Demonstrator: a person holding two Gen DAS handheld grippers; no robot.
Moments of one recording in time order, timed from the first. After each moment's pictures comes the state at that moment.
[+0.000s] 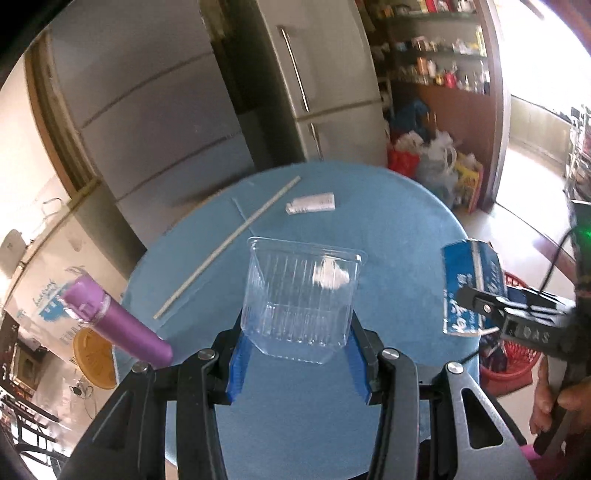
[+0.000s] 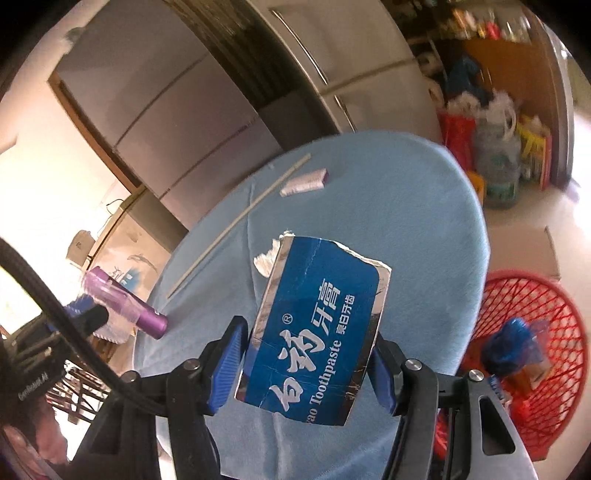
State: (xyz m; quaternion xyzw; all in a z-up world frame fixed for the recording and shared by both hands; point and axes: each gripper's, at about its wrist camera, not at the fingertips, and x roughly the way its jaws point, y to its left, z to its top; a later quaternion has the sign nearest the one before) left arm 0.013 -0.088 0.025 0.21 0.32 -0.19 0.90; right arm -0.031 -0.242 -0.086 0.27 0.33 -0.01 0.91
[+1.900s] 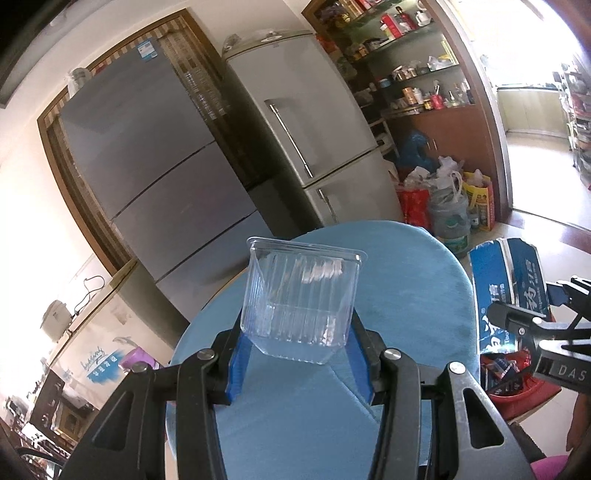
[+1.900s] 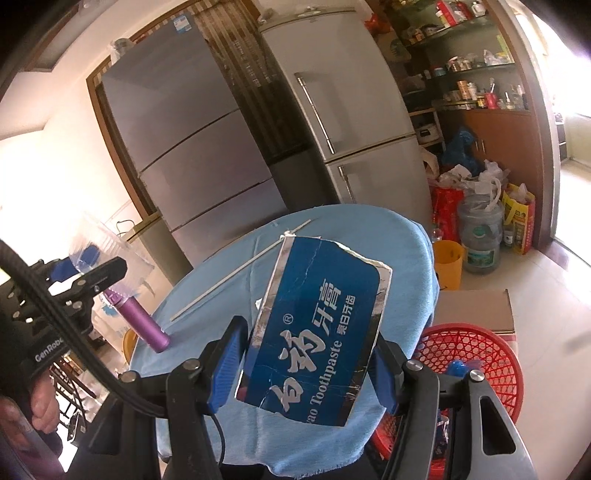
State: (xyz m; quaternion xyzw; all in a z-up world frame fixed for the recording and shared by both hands) left arm -0.067 -0.145 0.071 0.28 0.18 -0.16 0.93; right arm -0.117 -0.249 -0.030 0.22 0.23 -0.05 0.95
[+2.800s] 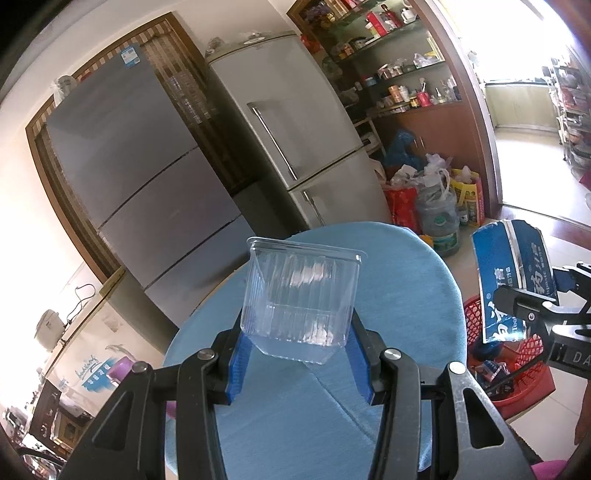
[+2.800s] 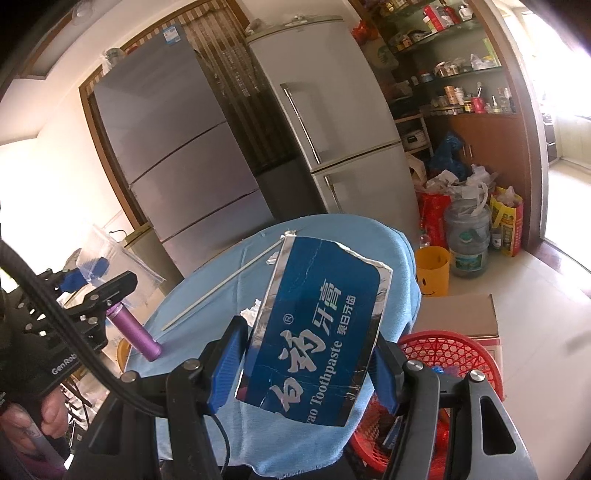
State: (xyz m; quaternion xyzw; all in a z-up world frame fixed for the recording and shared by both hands) left arm -0.068 -0.167 0.066 0.30 0.19 -0.18 0.92; right arm -0.135 -0.261 -0.018 0.22 0.23 -0.07 0.95
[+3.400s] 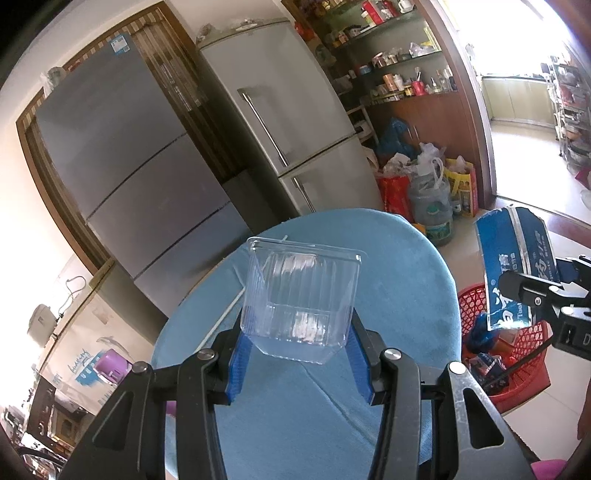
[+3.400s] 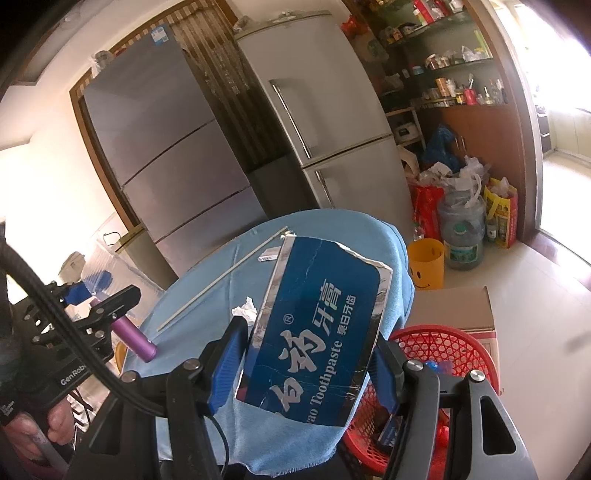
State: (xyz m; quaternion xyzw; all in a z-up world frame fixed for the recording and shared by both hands) left arm -0.054 -0.175 0.054 0.30 0.22 -0.19 0.91; right arm -0.128 -0.279 -0.023 0.24 0.24 -0.08 0.94
